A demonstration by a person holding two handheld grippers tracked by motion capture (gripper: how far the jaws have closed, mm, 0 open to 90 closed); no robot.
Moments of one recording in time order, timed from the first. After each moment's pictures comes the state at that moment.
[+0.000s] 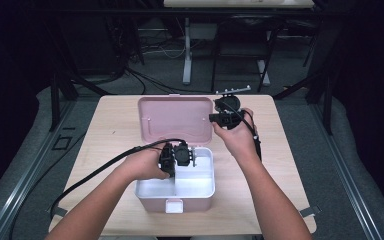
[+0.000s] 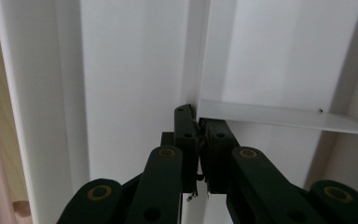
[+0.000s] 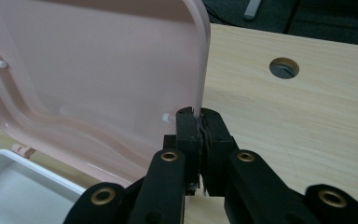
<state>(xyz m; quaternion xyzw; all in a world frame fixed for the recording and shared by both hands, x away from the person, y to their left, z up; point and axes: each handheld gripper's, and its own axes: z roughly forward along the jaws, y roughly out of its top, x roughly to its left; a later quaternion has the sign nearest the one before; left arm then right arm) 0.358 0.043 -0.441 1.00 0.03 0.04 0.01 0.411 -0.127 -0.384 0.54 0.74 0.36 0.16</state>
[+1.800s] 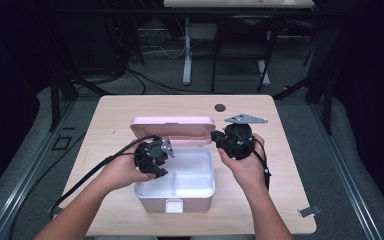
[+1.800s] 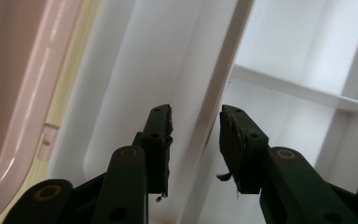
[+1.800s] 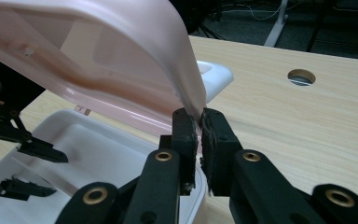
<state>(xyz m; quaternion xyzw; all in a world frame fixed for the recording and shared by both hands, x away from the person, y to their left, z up) 0.347 0.110 -0.426 0.97 0.15 0.09 0.18 0.333 -0.141 -0.396 0.50 0.72 0.44 0.19</state>
